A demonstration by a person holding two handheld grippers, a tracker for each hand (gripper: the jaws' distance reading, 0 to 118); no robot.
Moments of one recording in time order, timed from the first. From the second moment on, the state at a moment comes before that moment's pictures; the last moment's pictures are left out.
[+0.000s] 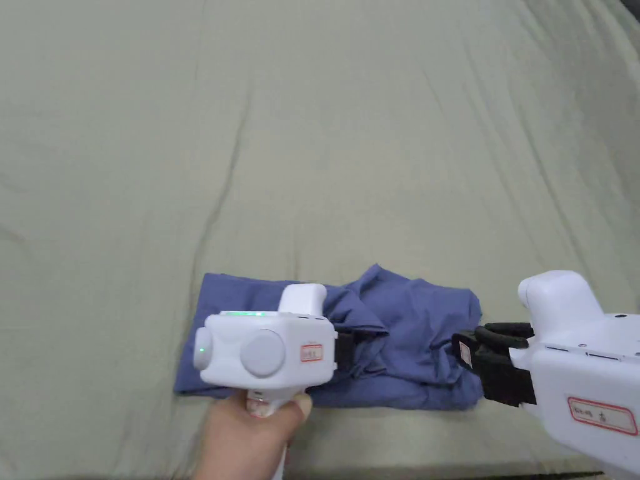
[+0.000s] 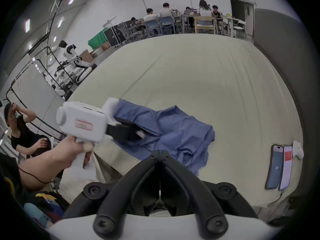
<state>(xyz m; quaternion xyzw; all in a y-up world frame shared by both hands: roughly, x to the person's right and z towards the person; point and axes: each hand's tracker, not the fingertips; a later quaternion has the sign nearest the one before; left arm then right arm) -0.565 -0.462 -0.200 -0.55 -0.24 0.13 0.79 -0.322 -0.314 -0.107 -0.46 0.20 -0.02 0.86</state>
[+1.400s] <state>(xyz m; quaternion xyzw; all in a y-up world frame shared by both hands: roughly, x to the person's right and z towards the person) -0.764 -0.474 -0.233 -0.43 -0.28 0.36 0.78 -0.360 -0.276 -0.107 -0.44 0.28 -0.04 0.85</state>
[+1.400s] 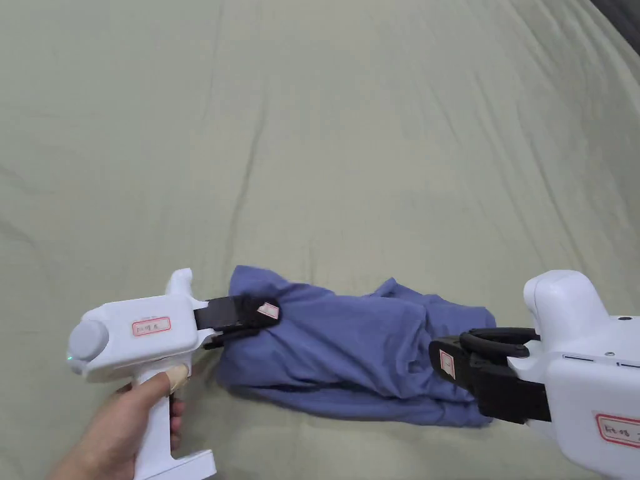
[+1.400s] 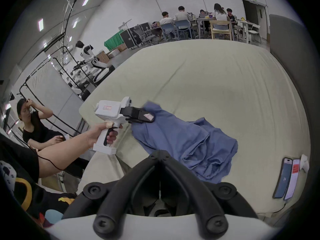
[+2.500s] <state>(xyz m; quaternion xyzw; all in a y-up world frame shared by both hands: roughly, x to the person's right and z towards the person) -0.581 -0.437 -0.221 -0.52 -0.11 0.02 0.85 -0.345 -0.296 -0.111 -0.46 0.24 -0.09 0.85</state>
